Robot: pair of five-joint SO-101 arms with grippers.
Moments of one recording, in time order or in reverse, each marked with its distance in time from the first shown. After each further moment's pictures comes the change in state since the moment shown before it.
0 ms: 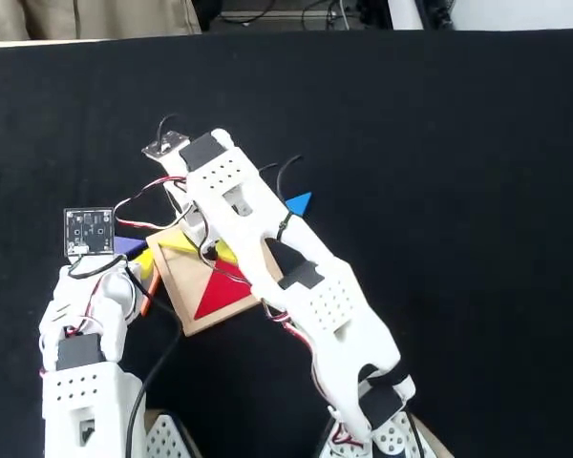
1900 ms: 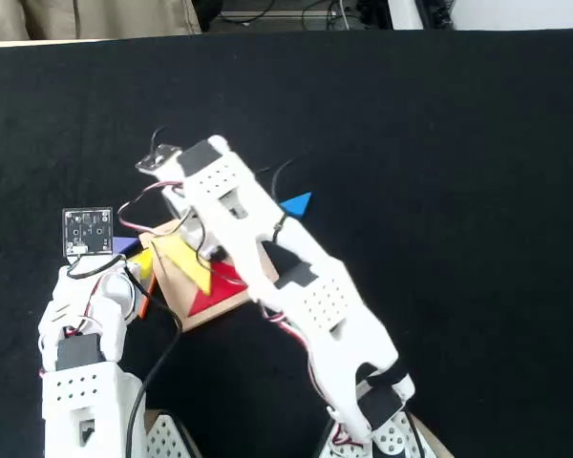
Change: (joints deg) left arm -0.3 0.0 0.0 0.0 0.1; right arm -1.1 3.1 0.4 -1.6 5.5
